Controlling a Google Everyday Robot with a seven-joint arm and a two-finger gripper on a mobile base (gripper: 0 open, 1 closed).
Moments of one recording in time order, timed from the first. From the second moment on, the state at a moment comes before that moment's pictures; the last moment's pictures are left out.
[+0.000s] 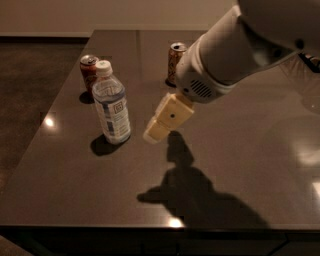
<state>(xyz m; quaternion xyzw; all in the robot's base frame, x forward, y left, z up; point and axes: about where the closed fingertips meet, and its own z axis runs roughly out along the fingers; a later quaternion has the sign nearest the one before) 0.477 -0.017 0.958 -0.55 0.76 0.08 0.32</state>
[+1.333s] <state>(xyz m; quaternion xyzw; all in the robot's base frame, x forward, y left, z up) 0.501 0.095 0.941 -0.45 0.76 0.15 0.44</state>
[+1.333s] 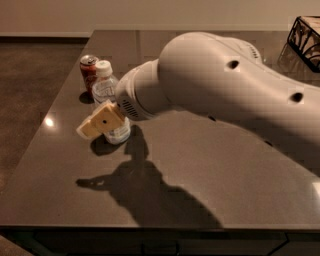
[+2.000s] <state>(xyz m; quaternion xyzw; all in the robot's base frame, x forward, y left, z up) 0.516 0.117 0.934 -0.45 0.76 0.14 0.45</state>
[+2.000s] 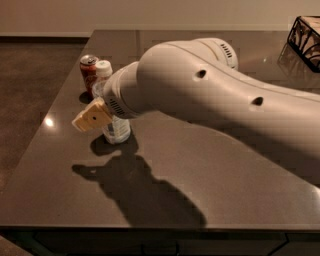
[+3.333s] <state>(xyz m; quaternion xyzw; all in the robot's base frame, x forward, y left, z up) 0.545 0.055 0.982 -0.49 0.77 0.11 0.40</state>
